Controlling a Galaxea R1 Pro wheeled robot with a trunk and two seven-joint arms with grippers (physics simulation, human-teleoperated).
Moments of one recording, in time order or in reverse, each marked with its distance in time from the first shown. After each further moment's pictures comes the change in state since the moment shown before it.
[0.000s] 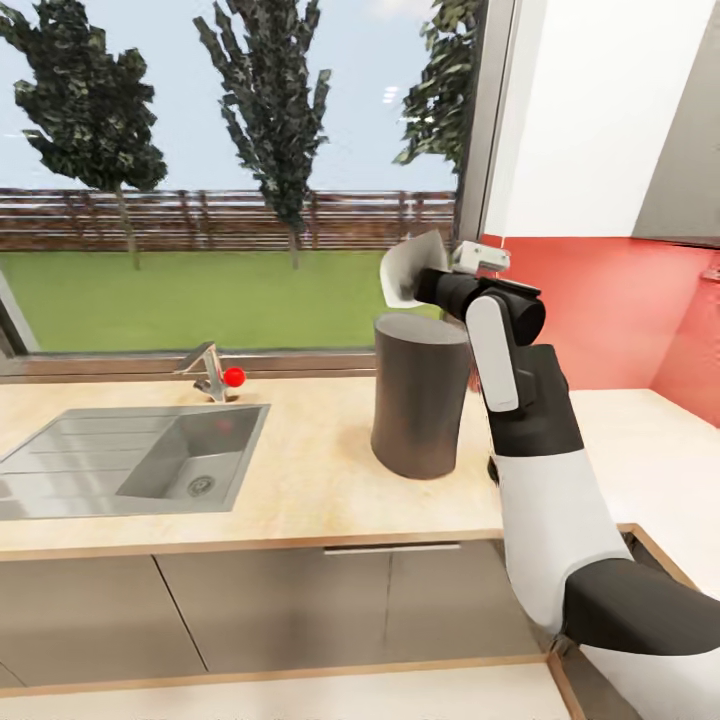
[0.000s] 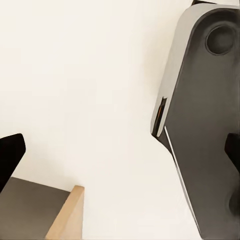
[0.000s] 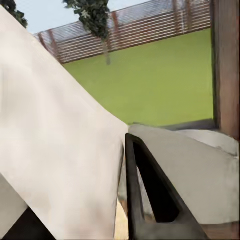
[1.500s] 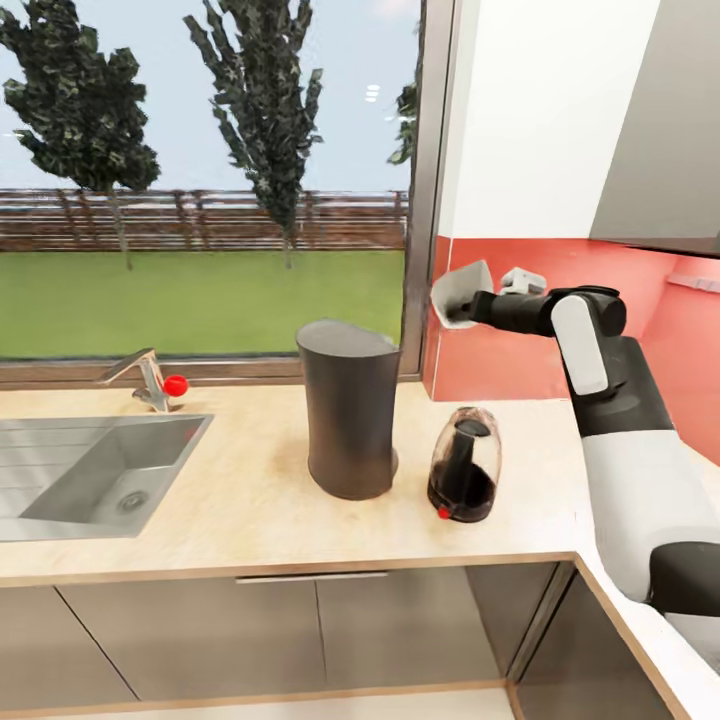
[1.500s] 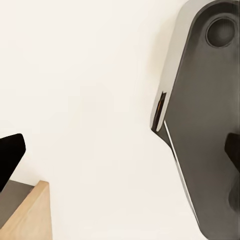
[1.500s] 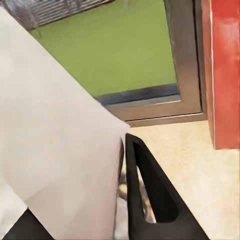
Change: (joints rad) left arm 0.001 0.000 -0.001 0.008 -0.001 0.008 -0.006; right arm -0.047 -0.307 -0.042 0.185 -0.231 0.136 0.282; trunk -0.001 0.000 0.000
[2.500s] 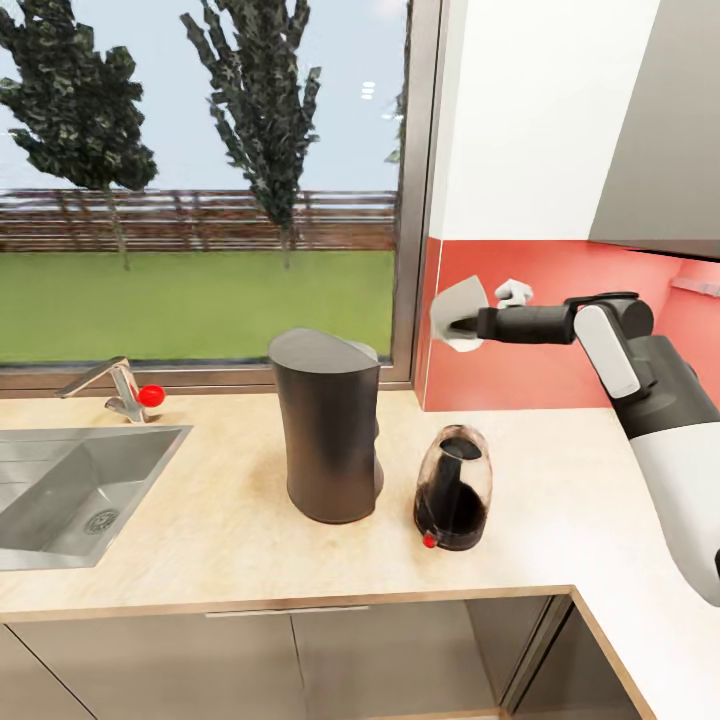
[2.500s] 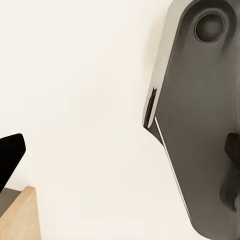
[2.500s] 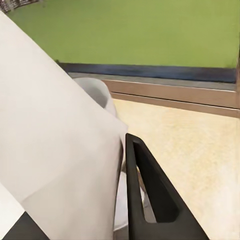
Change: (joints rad) left arm 0.001 -0.020 -0.001 0.003 -0.002 -0.001 0.000; right arm -0.030 -0.199 0.195 0.088 -0.030 0.009 0.515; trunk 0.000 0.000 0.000
